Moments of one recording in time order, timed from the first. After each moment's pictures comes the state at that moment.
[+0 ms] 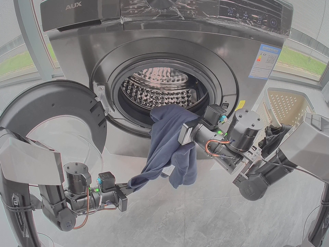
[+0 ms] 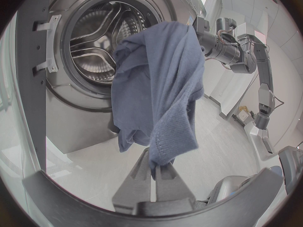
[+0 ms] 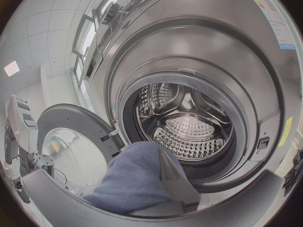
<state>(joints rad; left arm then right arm) -0.38 2.19 -0.25 -1.56 -0.43 0.15 0.69 2.10 -0.93 -1.40 -0.08 0.10</state>
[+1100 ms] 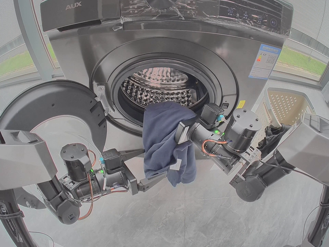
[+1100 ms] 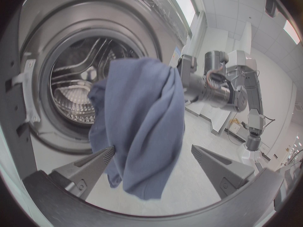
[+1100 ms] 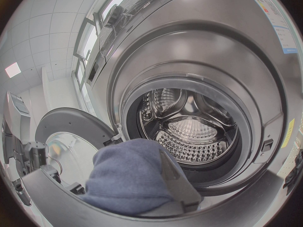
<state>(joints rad) -0.48 2.05 -0.41 -1.55 -0.48 0.04 0.72 2.12 -0.96 -1.40 -0.08 0.10</state>
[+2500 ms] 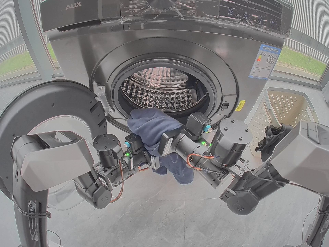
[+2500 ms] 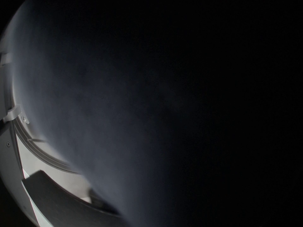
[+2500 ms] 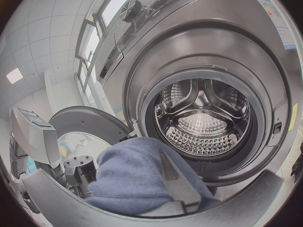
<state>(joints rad) -0.50 2.32 -0.83 -1.55 -0.27 -0.01 0.83 2.13 -0.96 -1.41 -0.15 0.13</state>
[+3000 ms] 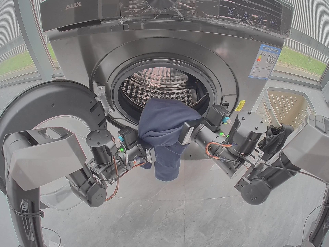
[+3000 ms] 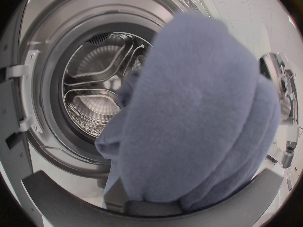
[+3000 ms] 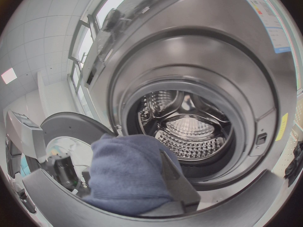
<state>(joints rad) -0.49 2.25 -0.79 -1.55 -0.21 -0.04 0.73 2.08 -0.90 -1.41 -0.15 0.15</state>
